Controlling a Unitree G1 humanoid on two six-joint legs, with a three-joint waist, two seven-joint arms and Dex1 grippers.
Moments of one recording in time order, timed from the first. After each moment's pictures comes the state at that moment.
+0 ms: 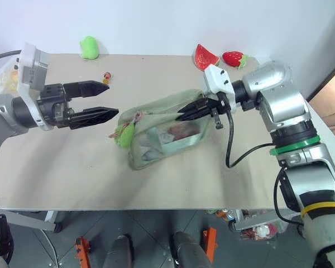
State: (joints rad) left arm -0.64 0.91 0.29 -0.18 -0.90 0.80 -1.06; right arm -1.24 -0.61 0.28 0.50 0.13 0.13 1.49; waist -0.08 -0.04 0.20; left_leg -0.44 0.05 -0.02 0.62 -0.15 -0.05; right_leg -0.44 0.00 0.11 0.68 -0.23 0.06
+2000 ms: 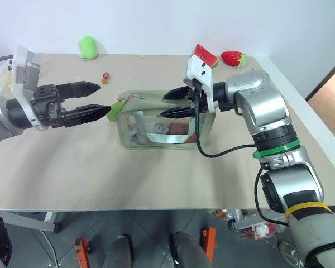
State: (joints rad) left arm -0.62 0.93 0.30 -0.13 -0.89 0.79 -1.08; right arm -1.18 -0.48 0.21 0.34 0.16 0.50 1.25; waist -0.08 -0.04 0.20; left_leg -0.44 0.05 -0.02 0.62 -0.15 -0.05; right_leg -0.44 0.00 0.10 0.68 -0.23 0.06
